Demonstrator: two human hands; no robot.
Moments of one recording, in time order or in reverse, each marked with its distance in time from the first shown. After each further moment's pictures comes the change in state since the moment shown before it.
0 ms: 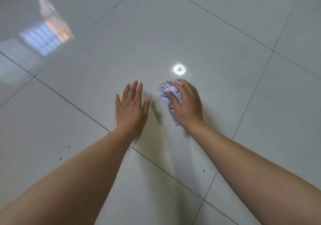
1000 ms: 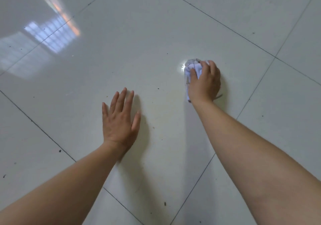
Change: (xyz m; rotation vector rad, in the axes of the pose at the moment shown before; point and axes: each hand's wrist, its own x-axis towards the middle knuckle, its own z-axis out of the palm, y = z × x) left_hand 0.019 0.070 0.049 0.071 0.045 -0.055; right_hand 0.120 0.139 -0.035 -0.141 0.238 0.287
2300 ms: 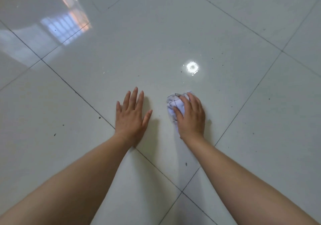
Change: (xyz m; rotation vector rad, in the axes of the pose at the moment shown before) left_hand -0.072 -0.051 -0.023 0.031 -0.110 0.007; right_hand -0.189 -0.030 -0.020 -0.025 -0.216 -0.271
